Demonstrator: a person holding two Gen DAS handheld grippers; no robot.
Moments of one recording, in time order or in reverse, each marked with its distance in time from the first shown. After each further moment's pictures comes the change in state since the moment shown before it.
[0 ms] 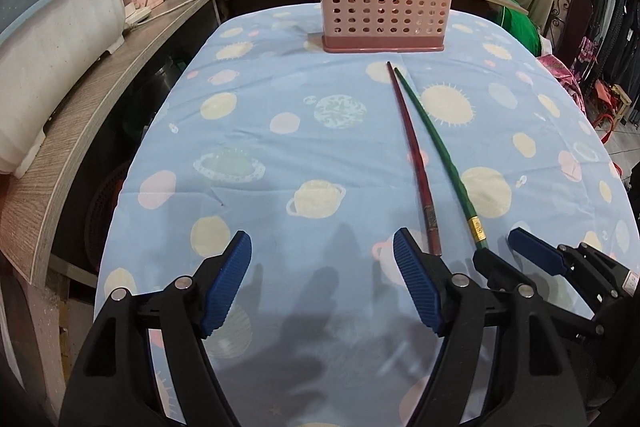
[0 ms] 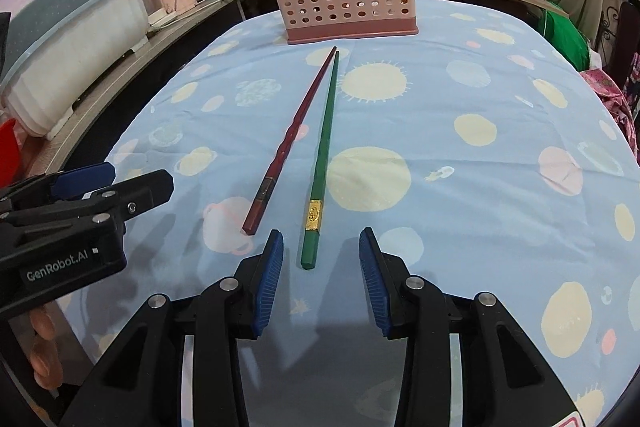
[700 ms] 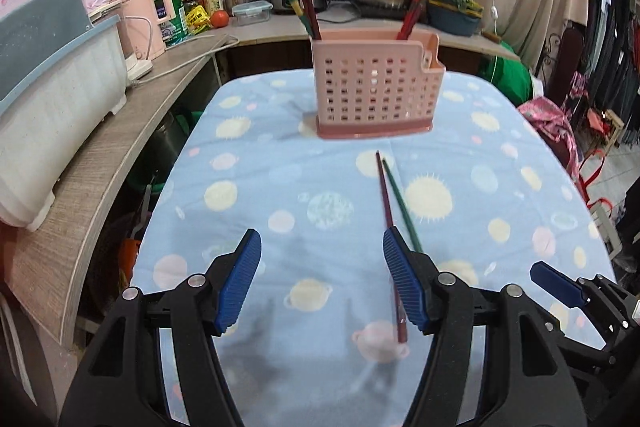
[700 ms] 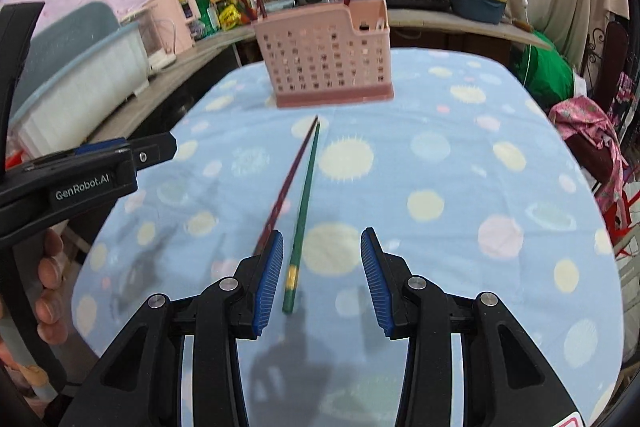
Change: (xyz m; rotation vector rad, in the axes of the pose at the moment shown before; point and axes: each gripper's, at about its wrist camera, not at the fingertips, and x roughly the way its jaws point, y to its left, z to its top) left arm -0.035 -0.005 0.060 -0.004 -0.142 -0.015; right arm -0.050 -0.019 0.025 0.014 -0.080 -0.016
